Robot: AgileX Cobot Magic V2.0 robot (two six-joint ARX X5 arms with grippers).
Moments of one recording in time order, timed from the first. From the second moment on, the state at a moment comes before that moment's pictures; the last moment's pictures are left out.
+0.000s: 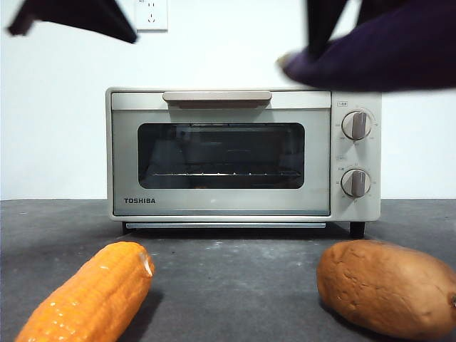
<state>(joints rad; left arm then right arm) -0.42 1.18 1.07 -0.45 0.42 -0.21 0.88 1.28 1.28 -1.20 -0.10 0.30</state>
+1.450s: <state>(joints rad) -0.78 1.66 1.52 -1.02 0.16 0.04 0.88 0.87 1.28 -1.33 0.16 0.21</state>
